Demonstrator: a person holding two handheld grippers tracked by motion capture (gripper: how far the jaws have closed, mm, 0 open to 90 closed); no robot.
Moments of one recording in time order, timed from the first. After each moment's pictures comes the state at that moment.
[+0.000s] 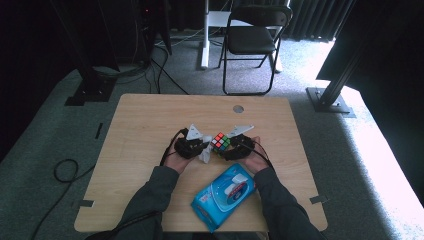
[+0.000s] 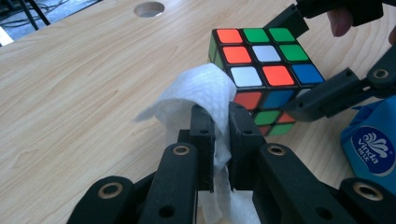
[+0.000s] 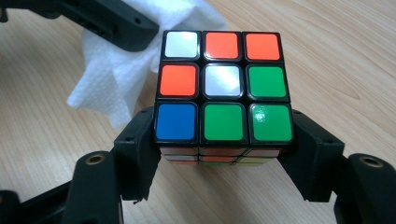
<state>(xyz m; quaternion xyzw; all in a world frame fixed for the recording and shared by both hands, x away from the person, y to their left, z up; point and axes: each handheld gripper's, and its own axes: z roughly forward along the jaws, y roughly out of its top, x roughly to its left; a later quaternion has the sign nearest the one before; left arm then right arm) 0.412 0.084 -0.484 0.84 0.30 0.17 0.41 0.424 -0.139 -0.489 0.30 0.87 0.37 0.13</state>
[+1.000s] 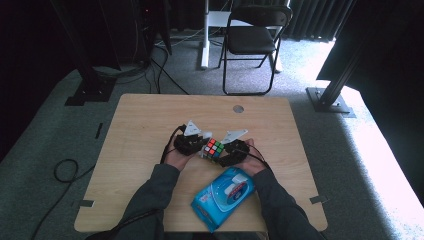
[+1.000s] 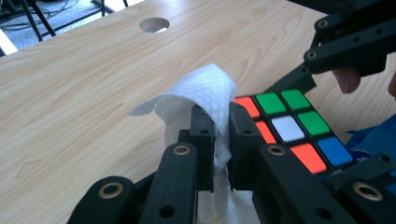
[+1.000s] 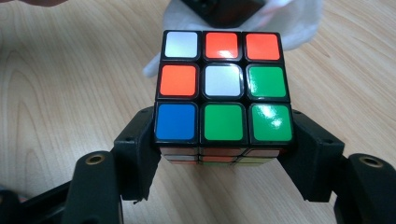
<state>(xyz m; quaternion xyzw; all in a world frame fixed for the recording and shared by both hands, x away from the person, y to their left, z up) 0.418 0.086 -0.475 0.83 0.31 0.16 0.44 0.411 -0.123 -0.492 0.23 0.89 0.38 0.11</state>
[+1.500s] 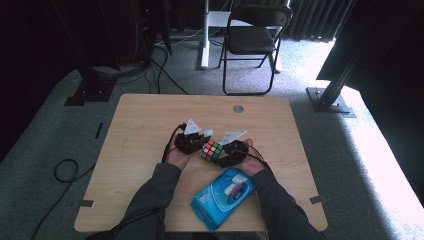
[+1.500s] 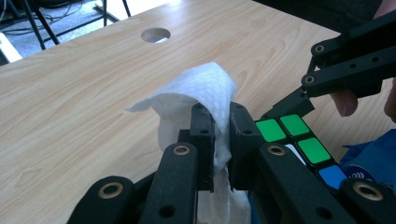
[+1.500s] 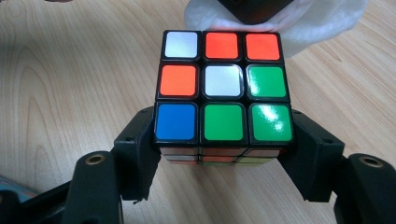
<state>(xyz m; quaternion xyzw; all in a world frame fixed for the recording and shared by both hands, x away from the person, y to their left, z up) 0.418 0.083 -0.472 0.82 0.32 0.16 0.45 0.409 -0.121 -0.492 0.21 0.89 0.38 0.11</state>
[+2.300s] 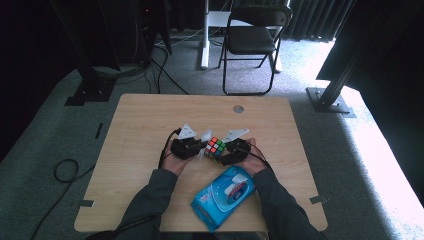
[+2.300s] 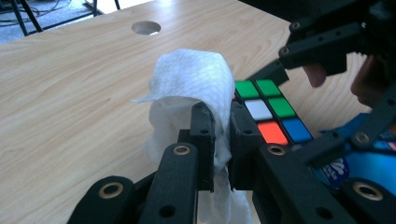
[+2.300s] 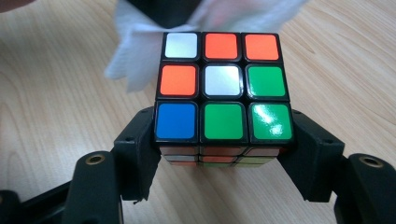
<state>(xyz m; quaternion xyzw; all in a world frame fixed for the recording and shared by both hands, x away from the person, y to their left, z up) 0.403 0.097 -0.480 0.81 0.32 0.14 0.47 0.414 -0.127 -0.492 0.24 0.89 0.37 0.12</state>
